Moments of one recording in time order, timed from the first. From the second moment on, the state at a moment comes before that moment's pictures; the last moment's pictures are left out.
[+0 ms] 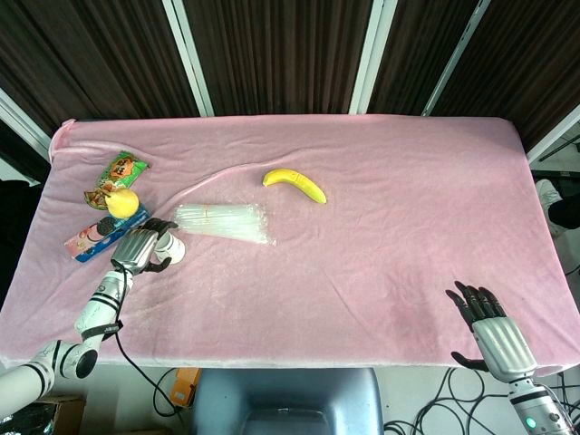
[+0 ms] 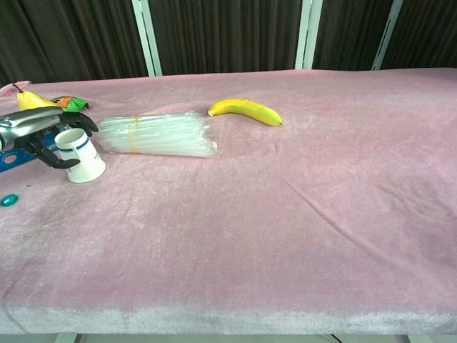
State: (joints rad) left arm -0.68 -1.52 -0.15 -1.06 1.24 0.82 -0.11; right arm 0.10 -1.10 -0.09 -1.68 -1.62 1.35 -0.08
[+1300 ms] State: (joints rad) left arm -0.44 -1.40 -0.04 -1.17 1.34 1.12 -0.03; right arm 0.11 -1.13 -0.09 -1.68 -1.61 1.32 -0.13
